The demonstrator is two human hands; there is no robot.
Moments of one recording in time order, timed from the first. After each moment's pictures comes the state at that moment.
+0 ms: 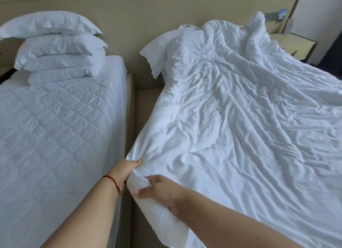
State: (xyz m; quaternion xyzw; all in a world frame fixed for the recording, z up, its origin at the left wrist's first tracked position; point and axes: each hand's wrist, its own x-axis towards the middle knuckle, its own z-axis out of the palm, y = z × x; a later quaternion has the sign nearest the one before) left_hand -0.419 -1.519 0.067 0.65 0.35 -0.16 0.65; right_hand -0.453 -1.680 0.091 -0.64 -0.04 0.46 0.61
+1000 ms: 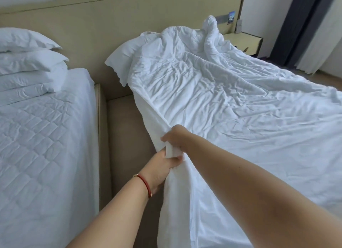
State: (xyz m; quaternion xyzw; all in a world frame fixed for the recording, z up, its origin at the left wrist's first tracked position) left_hand -0.447 -1.719 0.122 0.72 0.02 -0.25 0.65; right_hand -0.361 -1.822 0.132 -0.84 0.13 0.23 0.48
